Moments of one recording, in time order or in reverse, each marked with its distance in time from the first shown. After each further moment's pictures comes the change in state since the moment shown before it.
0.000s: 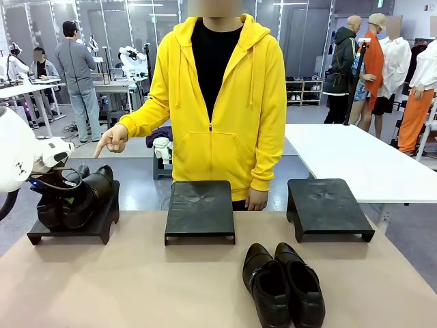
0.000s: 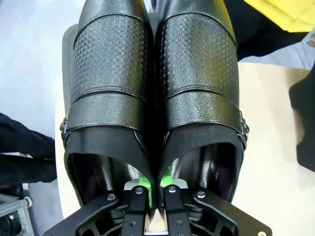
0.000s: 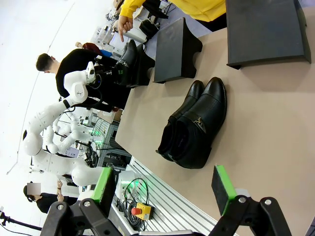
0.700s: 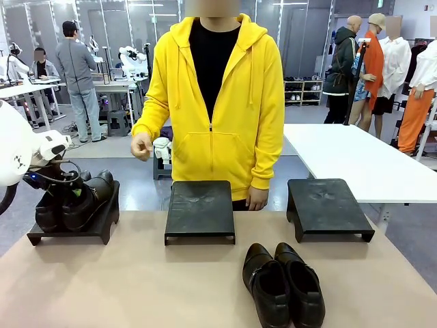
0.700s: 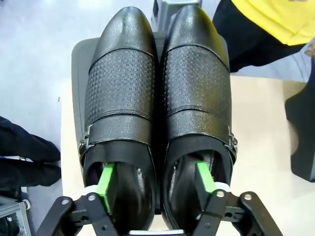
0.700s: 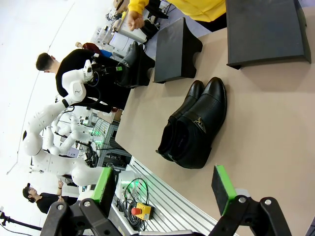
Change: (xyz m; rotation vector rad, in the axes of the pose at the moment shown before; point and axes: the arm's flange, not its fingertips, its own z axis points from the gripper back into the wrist) left arm 0.013 0.005 0.012 -0.001 -0.034 0.022; right arm 0.000 0.000 0.000 0.000 0.000 0.000
